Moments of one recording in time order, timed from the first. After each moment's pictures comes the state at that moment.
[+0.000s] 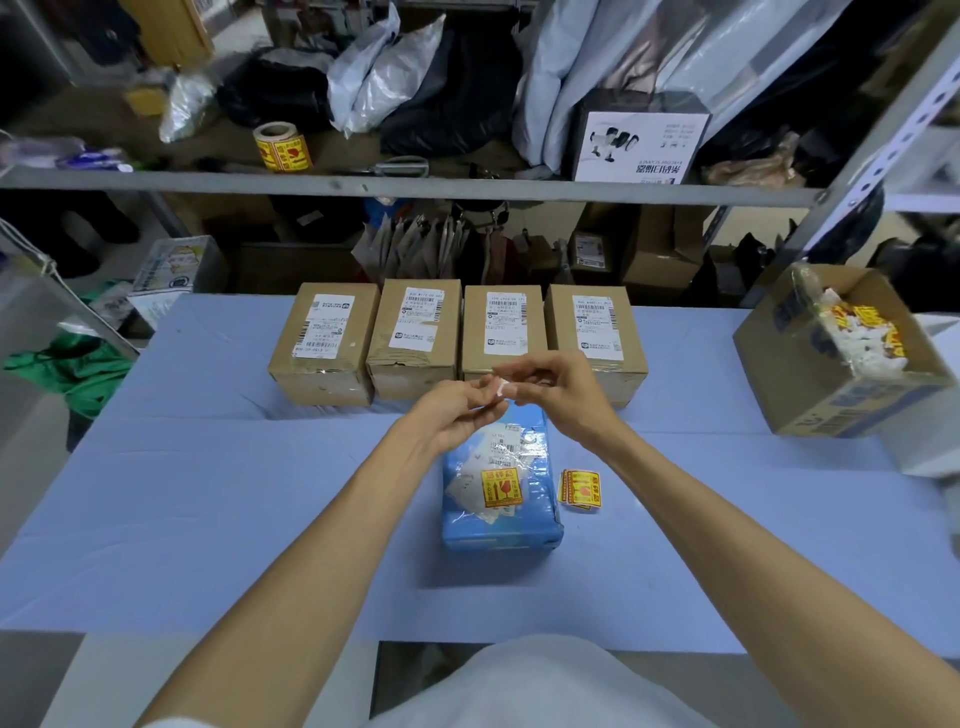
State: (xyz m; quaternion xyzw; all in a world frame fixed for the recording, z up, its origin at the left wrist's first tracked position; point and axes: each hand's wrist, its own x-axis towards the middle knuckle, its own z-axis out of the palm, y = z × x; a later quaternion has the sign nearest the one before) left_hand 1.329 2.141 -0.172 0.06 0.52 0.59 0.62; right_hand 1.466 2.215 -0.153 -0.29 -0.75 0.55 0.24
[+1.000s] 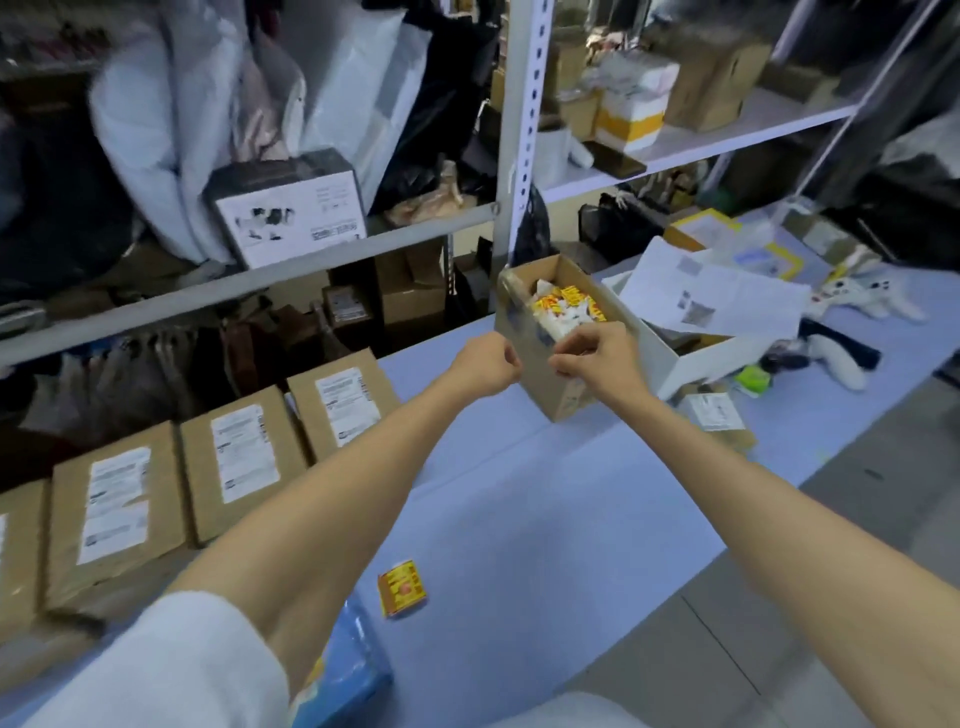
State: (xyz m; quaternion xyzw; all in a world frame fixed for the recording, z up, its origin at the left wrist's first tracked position) left_hand 1.567 2.402 -0.128 0.71 0.60 0.13 0.34; right_hand 1.734 2.375 -0.123 -0.61 -0.61 0.31 0.40
